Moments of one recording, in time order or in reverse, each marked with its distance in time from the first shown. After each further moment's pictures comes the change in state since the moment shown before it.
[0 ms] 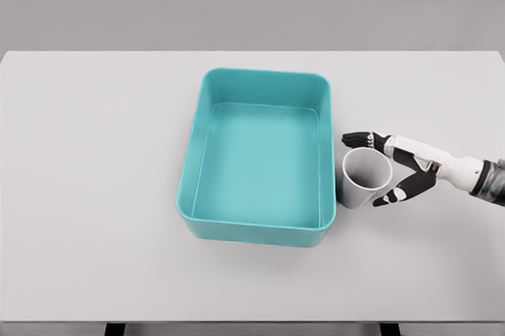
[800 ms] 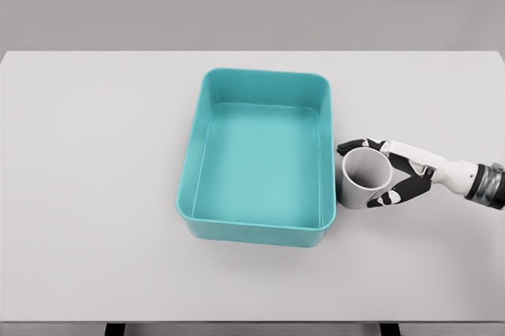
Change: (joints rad) left arm 0.000 0.000 0.000 0.000 0.000 0.000 0.000; right arm 0.000 0.005 0.020 -0.007 0.001 0.001 0.000
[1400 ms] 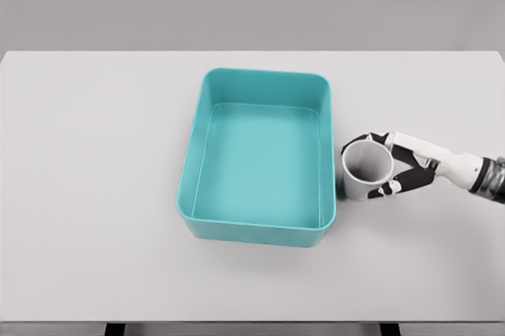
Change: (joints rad) left arm 0.000 0.000 0.000 0.000 0.000 0.000 0.000; right arm 0.000 -0.005 -0.048 -0.014 0.003 -0.001 0.000
